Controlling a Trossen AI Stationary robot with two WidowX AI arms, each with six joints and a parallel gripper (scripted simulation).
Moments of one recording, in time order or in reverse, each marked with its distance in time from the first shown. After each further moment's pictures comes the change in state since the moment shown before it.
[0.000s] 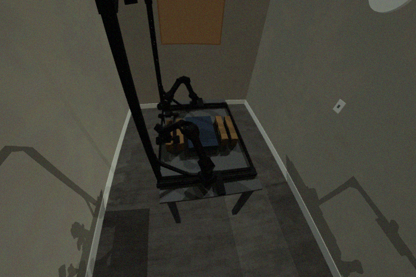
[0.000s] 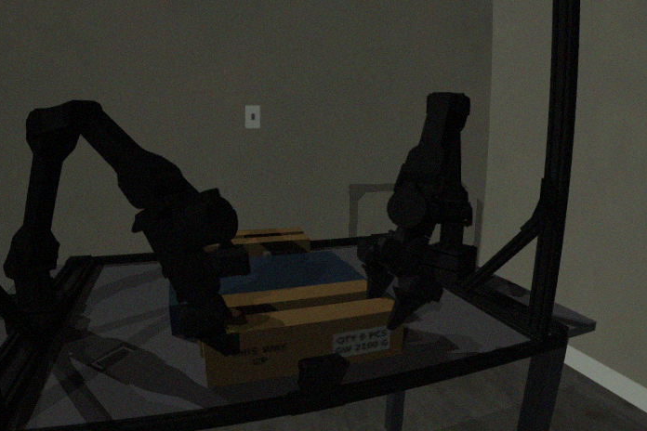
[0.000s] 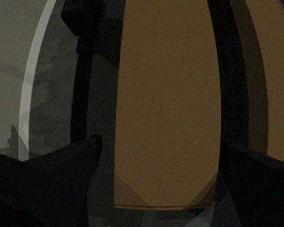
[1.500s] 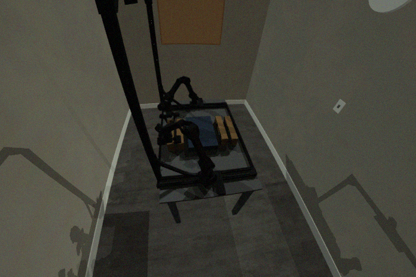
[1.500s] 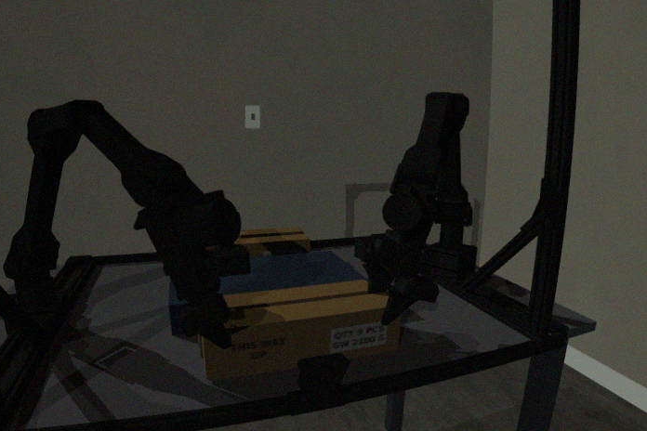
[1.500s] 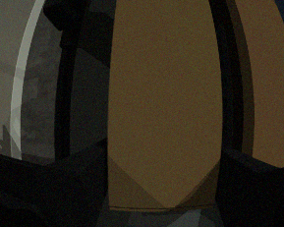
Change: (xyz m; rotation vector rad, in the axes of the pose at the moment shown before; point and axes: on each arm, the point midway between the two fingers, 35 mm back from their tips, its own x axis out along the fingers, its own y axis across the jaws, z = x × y) left arm 0.000 0.012 -0.001 0.005 0.027 0.048; right arm 0.001 -0.013 -0.003 -0.006 0.034 -0.050
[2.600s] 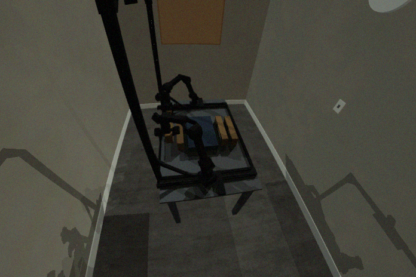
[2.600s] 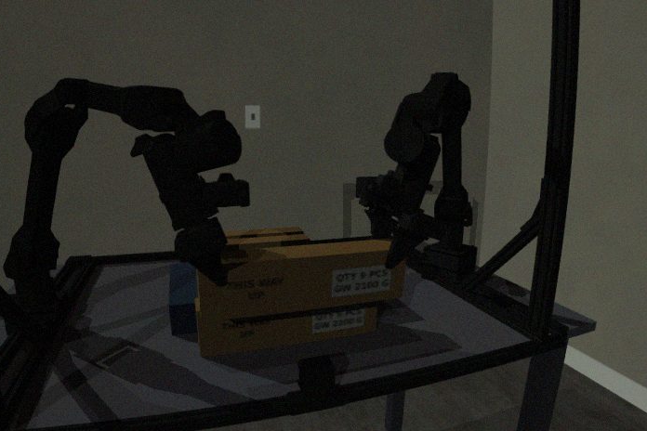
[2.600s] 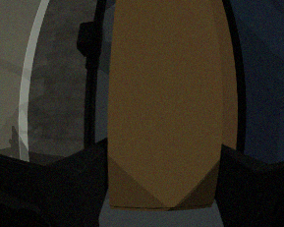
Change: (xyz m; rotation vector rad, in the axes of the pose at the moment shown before) left arm -0.093 0.001 0.036 0.002 0.016 0.008; right arm -0.092 -0.001 0.035 -0.002 0.019 -0.006
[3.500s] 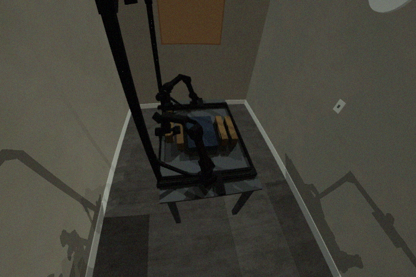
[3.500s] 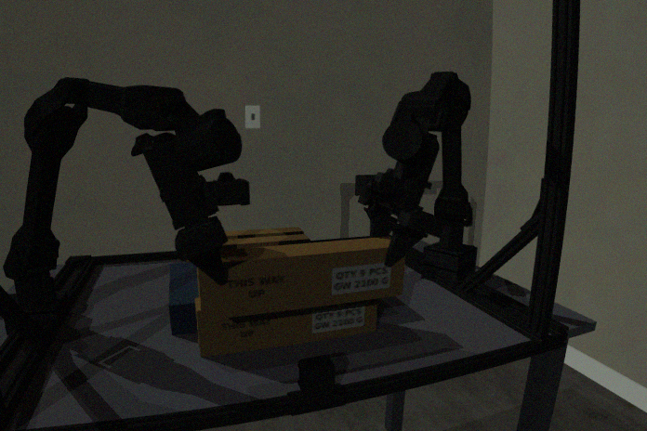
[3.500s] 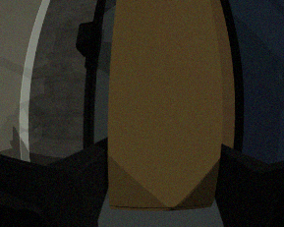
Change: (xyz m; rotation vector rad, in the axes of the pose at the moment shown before) left arm 0.000 0.003 0.001 -0.005 -0.001 -0.007; right arm -0.003 -0.004 0.000 -0.001 0.002 0.007
